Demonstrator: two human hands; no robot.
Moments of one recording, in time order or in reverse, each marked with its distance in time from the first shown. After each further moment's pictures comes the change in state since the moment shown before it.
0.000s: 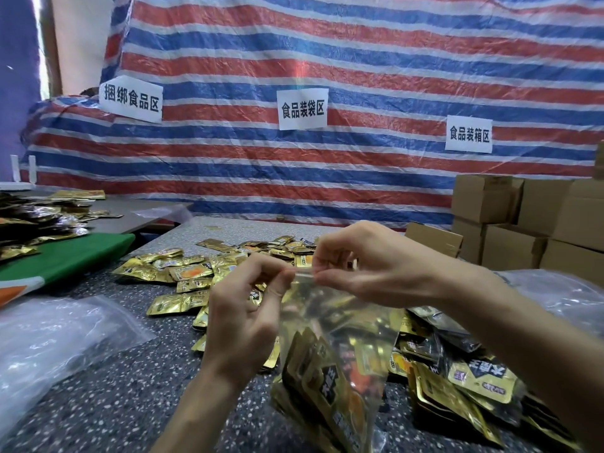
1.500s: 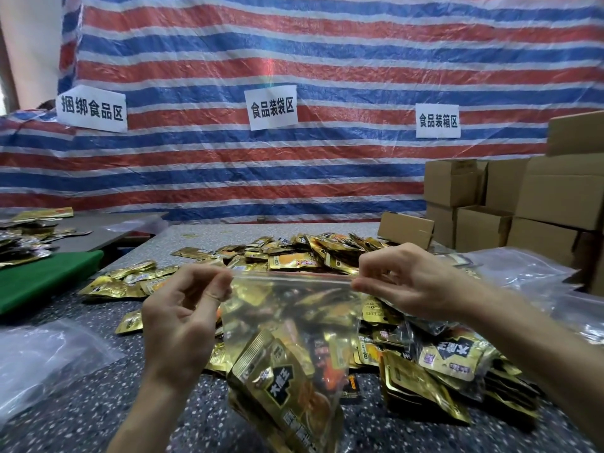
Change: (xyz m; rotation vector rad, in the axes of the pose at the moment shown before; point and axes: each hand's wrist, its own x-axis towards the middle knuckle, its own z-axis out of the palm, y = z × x) left_hand 0.001 -0.016 -0.004 -0.080 0.063 -0.130; right_hand -0.073 0.083 0.003 0.053 0.107 0.116
